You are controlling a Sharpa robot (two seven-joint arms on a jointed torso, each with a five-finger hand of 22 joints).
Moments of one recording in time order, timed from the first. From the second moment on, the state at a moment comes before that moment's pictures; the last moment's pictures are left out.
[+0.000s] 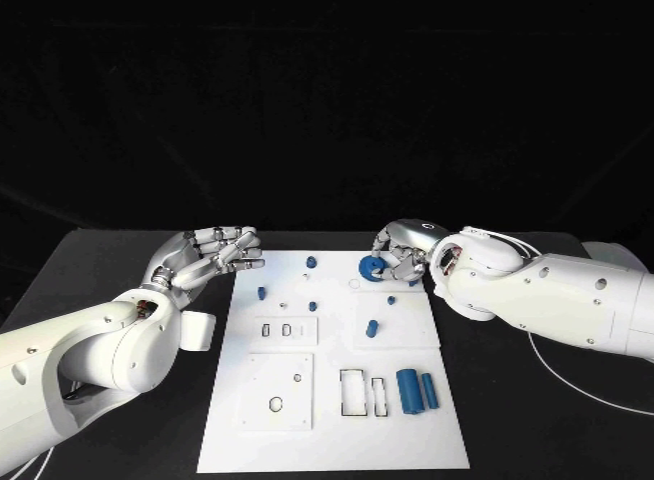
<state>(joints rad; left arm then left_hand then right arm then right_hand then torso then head) 1.20 -0.93 -0.02 1.67 -0.04 -0.42 0.45 1.56 -0.06 0.07 0.28 0.19 0.84 0.21 0.23 0.15 0.98 0.19 0.10 0.07 0.93 0.15 0.27 0.23 0.17 0.89 0.26 0.26 0.07 1.33 -0.79 -0.13 1.41 -1.48 -0.33 -0.21 1.40 -0.15 0.31 0.28 0.27 0.92 0.15 0.31 0.40 1.47 0.05 1.50 1.31 1.46 -0.02 1.56 1.31 0.05 1.47 0.09 1.46 1.31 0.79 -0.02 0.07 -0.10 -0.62</state>
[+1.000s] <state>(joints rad) 1.20 -0.92 -0.02 1.66 -0.04 -0.41 0.45 1.56 -0.06 0.07 0.28 0.19 0.84 0.21 0.23 0.15 0.98 0.19 0.10 0.07 0.93 0.15 0.27 0.23 0.17 0.89 0.26 0.26 0.07 1.30 -0.60 -0.12 1.44 -1.69 -0.48 -0.27 1.37 -0.15 0.32 0.28 0.26 0.92 0.15 0.30 0.40 1.47 0.05 1.50 1.31 1.46 -0.02 1.56 1.31 0.04 1.46 0.09 1.49 1.31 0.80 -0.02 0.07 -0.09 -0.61</state>
